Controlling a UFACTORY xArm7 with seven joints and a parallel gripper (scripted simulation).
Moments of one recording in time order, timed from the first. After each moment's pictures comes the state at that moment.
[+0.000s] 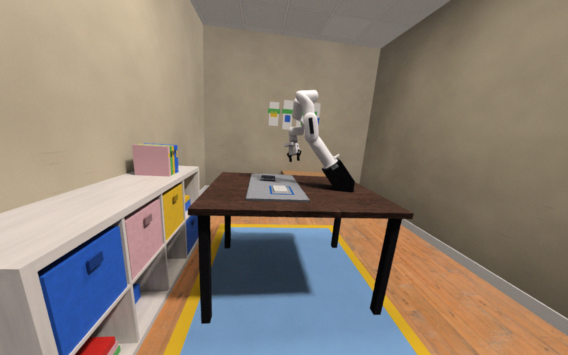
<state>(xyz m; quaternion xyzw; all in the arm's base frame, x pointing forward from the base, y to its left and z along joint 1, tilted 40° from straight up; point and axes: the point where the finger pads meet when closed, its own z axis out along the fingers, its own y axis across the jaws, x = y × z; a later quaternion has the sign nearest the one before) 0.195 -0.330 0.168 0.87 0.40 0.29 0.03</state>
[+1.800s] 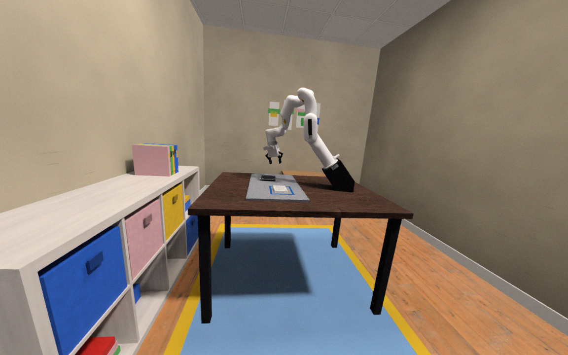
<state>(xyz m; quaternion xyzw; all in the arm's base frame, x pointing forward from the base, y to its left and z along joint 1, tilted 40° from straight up) 0.344 -0.216 0.253 0.84 0.50 0.16 0.17</state>
